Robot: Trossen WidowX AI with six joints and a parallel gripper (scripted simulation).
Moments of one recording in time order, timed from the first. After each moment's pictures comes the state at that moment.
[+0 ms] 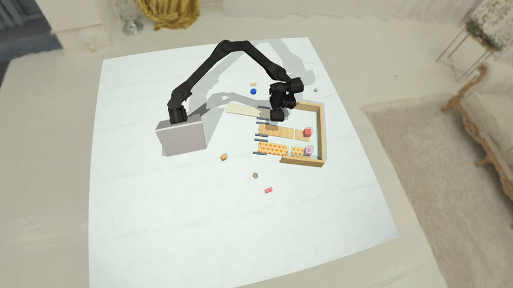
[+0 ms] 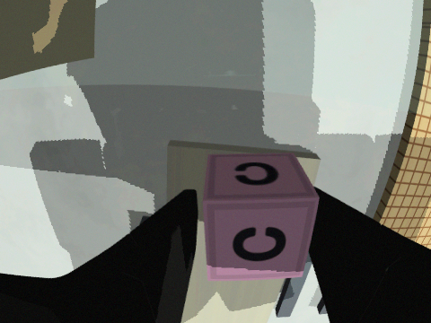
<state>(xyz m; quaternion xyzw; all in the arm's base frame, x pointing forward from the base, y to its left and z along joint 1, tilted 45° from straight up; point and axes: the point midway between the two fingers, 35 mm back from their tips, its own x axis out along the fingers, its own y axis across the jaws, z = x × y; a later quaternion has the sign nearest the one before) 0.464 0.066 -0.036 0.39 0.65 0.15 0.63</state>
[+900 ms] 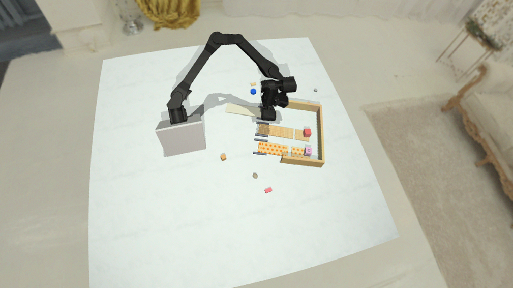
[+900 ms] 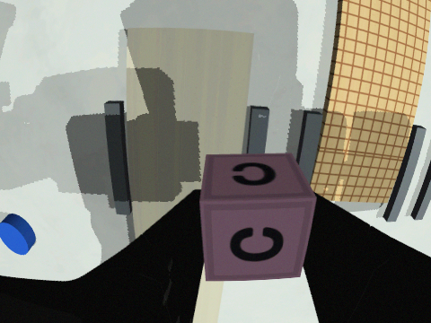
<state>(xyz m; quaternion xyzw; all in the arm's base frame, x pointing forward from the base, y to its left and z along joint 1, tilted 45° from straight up) 0.412 0.043 -0.021 0.40 0.66 0.14 0.63</state>
